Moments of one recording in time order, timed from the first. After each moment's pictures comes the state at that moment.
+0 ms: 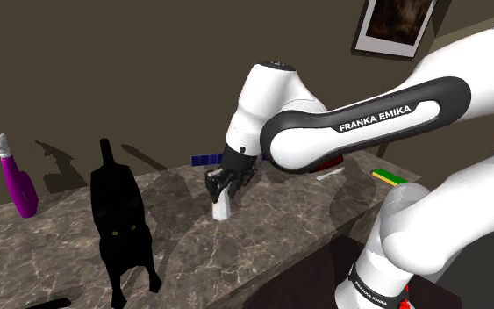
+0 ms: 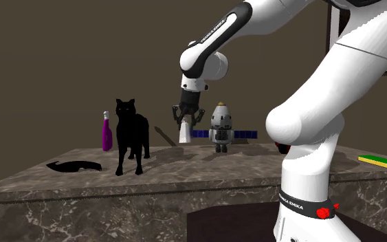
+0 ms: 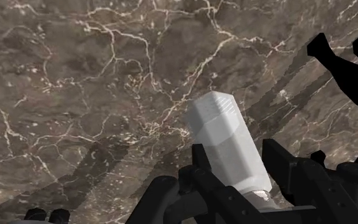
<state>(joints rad) 0.06 -0.58 0.41 -2.63 0.22 2.34 0.57</state>
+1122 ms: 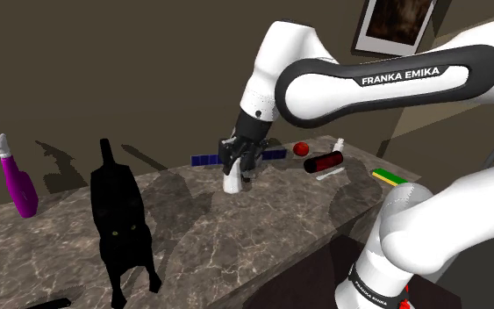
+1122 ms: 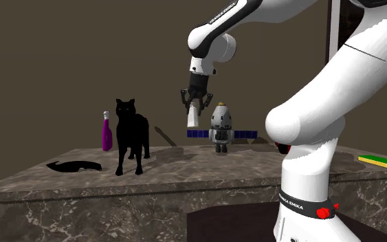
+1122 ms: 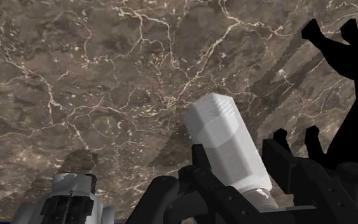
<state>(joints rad) 0.04 -0.68 0.30 -2.53 0.19 2.14 0.49</state>
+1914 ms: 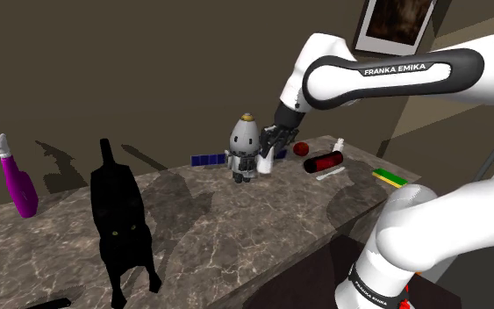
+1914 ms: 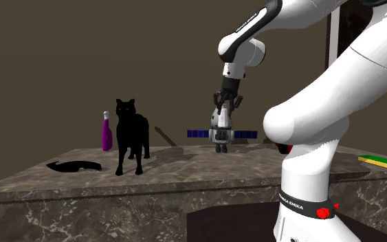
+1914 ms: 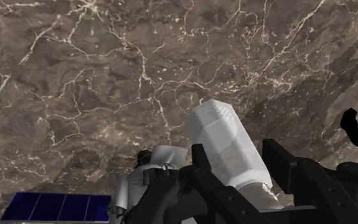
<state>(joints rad) -0.06 -0.78 0.01 -2.63 0.09 2.11 0.18</state>
